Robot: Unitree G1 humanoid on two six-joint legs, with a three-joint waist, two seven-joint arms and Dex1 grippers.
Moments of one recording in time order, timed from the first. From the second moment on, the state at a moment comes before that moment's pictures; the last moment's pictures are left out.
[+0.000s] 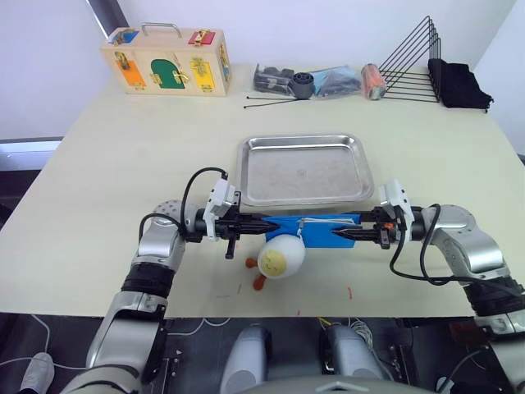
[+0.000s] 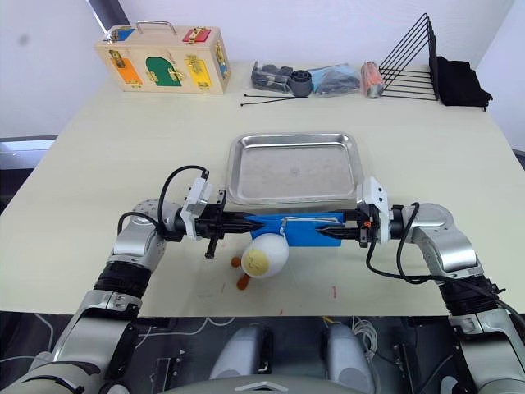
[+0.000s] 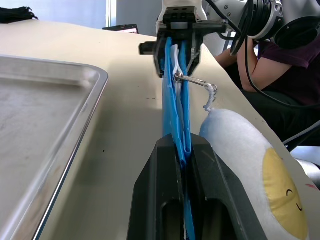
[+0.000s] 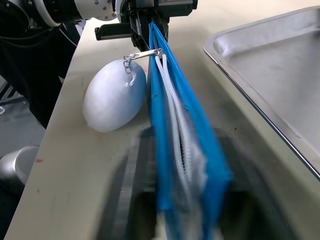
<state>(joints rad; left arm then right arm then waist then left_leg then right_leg) -0.52 0.50 -0.08 0.41 -0.41 0.04 -1.55 -0.40 -0.58 0.13 0.06 0.45 0.30 1.28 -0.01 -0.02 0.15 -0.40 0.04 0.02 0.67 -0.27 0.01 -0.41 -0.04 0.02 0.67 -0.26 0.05</state>
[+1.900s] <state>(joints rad) -0.14 0.61 -0.07 -0.02 -0.42 0.13 -1.31 -0.45 -0.55 0.14 0.16 0.40 0.21 1.32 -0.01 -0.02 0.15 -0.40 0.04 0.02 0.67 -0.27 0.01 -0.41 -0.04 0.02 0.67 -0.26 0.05</state>
